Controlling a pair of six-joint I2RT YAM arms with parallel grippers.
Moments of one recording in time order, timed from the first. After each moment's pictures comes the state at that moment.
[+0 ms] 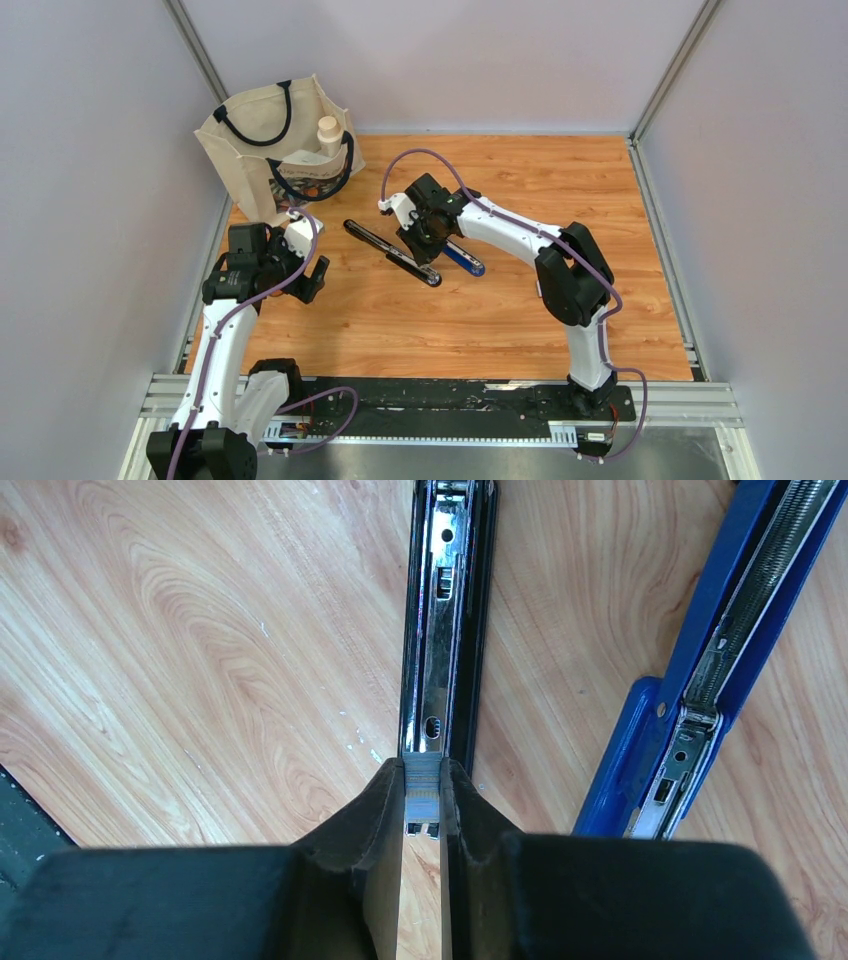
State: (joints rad) left arm 0.07 0.85 0.75 -0.77 0.39 0.54; right arm 0.77 2.01 1.62 -0.70 -0.25 -0.18
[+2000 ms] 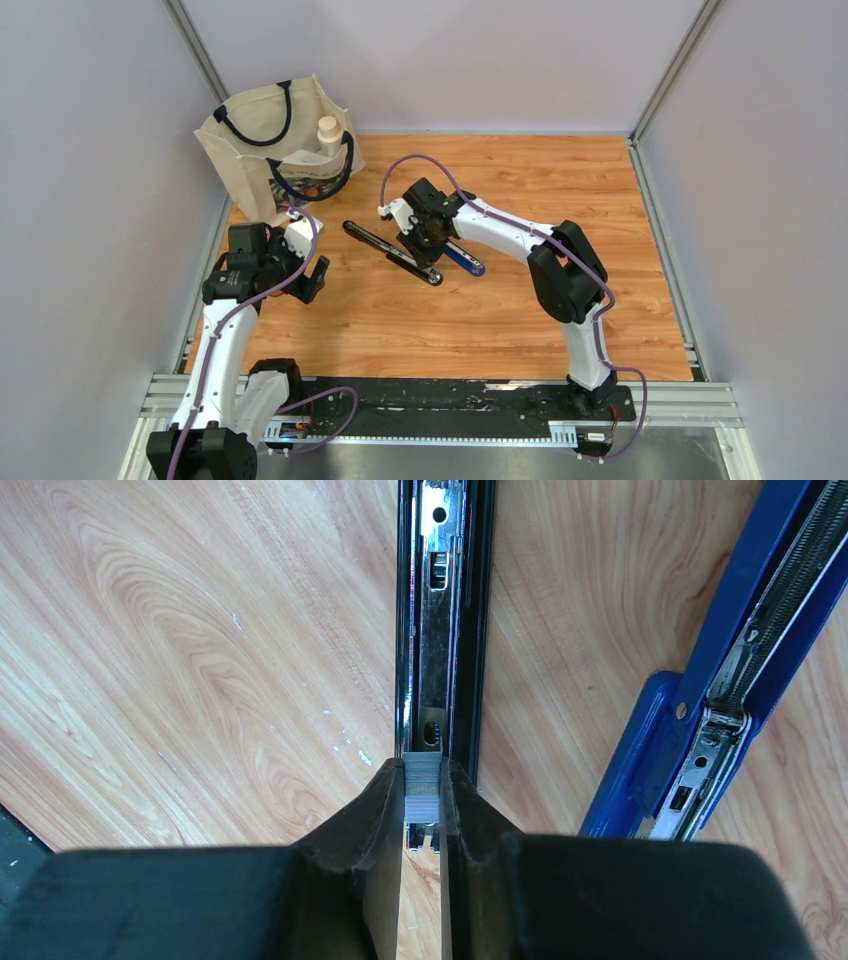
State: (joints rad) left arm 0.07 0.85 0.75 -0.77 0.39 0.54; right arm 0.77 2.05 1.62 -0.72 -0.22 -0.18
